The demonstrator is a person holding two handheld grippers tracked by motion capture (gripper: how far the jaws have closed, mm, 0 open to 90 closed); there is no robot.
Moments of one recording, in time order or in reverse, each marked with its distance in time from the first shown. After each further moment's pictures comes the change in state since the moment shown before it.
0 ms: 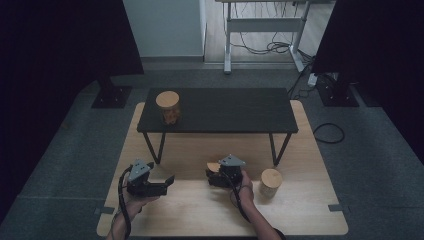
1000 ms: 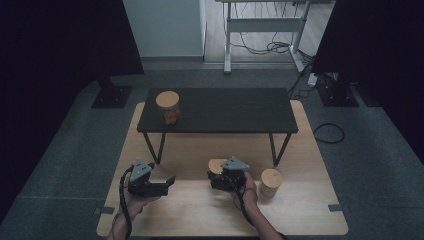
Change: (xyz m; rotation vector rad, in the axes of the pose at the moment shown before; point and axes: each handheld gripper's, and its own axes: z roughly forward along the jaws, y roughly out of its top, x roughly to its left) left arm -0.002 0.001 0.003 0.010 0.001 0.001; right arm 0.000 0.000 -0.026 -0.028 0.028 -0.032
